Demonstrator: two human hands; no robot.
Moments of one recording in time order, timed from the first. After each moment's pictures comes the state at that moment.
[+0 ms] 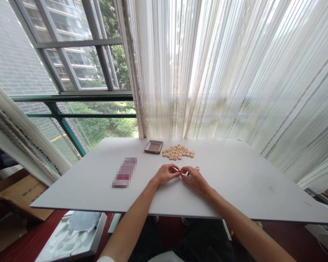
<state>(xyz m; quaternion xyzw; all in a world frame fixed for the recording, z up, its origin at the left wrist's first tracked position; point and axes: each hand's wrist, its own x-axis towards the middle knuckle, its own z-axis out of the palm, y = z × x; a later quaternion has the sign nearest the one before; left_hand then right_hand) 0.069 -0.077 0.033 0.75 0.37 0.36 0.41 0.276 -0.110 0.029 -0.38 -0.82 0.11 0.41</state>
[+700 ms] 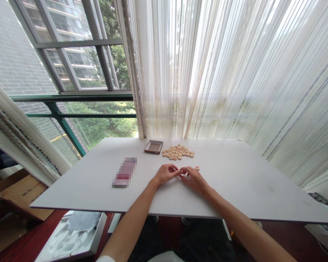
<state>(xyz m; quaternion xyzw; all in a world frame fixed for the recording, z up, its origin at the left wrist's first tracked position) 0.071 -0.080 0.037 0.74 0.38 0.37 0.42 0.276 -0.111 0.031 -0.39 -0.83 0.09 0.39</state>
